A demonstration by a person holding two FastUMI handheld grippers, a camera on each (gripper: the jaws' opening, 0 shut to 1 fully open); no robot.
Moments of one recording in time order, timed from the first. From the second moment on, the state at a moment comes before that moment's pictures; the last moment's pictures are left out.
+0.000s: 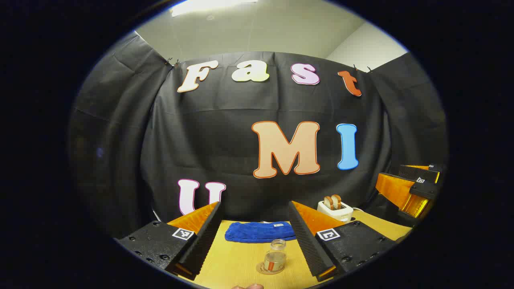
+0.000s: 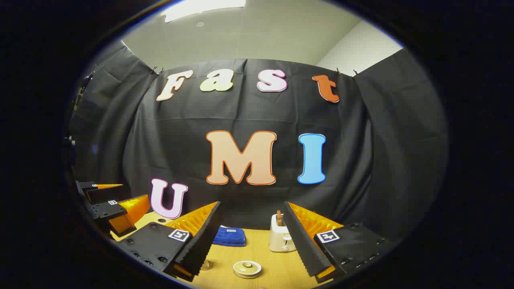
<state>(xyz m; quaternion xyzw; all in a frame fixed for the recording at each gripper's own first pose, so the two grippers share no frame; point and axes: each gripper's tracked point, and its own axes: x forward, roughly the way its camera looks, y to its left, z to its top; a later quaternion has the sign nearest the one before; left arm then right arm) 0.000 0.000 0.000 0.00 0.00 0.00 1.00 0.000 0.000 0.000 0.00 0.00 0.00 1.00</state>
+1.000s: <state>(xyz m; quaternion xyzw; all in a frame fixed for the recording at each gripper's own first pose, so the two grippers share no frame) 0.000 0.004 0.007 0.00 -0.01 0.02 1.00 0.010 0.003 -0.021 0.00 0.02 0.02 1.00</state>
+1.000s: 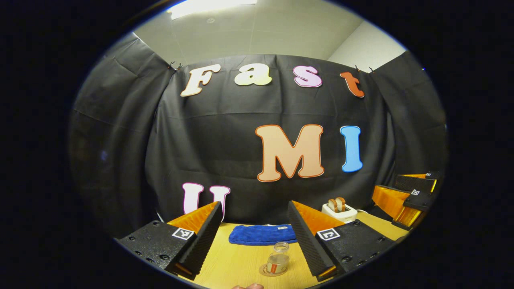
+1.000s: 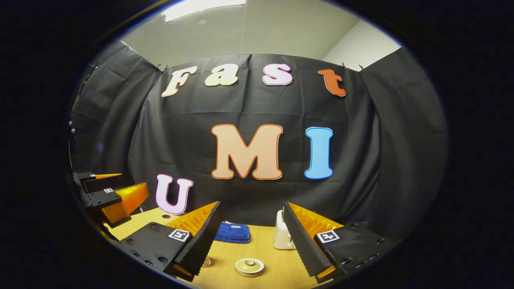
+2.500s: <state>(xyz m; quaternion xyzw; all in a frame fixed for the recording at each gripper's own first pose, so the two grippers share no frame) -0.024 0.067 0.000 0.05 0.00 0.10 0.99 0.067 0.016 -0.293 -0.01 0.28 0.07 0.96</state>
